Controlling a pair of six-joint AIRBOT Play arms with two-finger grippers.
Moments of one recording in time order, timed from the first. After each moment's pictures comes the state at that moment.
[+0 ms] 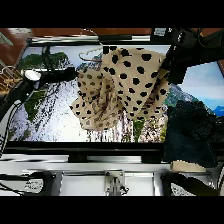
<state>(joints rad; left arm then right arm) -0.09 -1.54 1.34 0.63 -0.58 -1.10 0.20 -1.29 1.88 -1.35 1.48 0.40</state>
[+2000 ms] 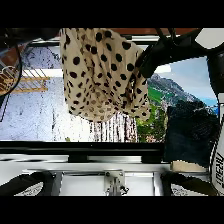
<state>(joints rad) -0.29 -1.19 1.71 0.68 -0.82 -0.96 0.26 -1.41 1.88 -1.14 1.30 0.81</state>
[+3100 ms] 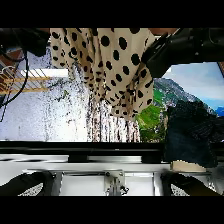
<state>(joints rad) -0.39 -1.15 1.74 1.61 -0.88 -1.26 0.29 -1.21 1.88 -1.10 1.39 1.03</state>
